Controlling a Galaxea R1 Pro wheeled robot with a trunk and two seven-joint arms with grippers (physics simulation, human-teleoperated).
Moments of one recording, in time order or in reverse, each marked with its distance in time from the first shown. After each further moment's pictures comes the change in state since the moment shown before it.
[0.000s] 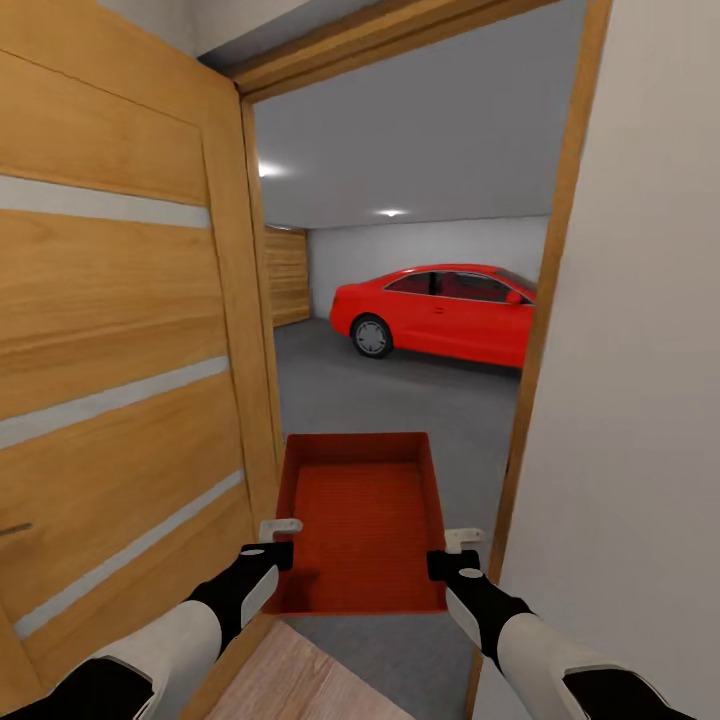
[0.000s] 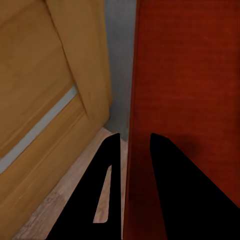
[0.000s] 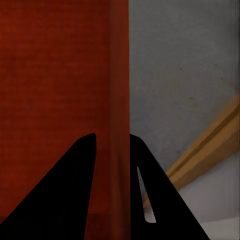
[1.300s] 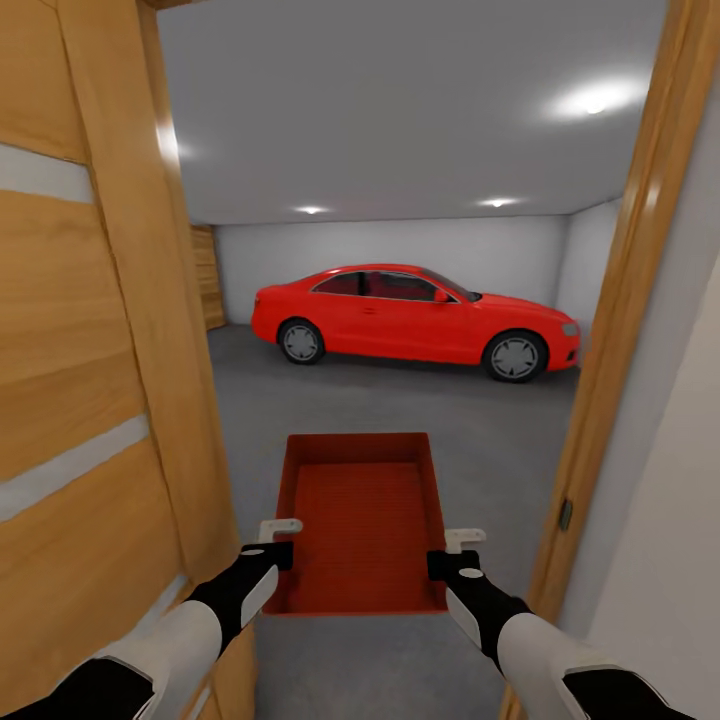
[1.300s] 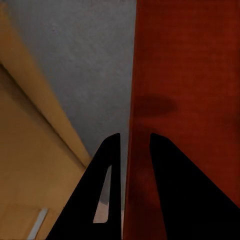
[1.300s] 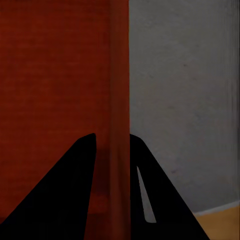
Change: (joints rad) left arm 0.000 -0.001 0.002 0.000 -0.001 0.002 0.001; right arm 0.000 0.000 0.000 0.000 0.000 0.002 0.001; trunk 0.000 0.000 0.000
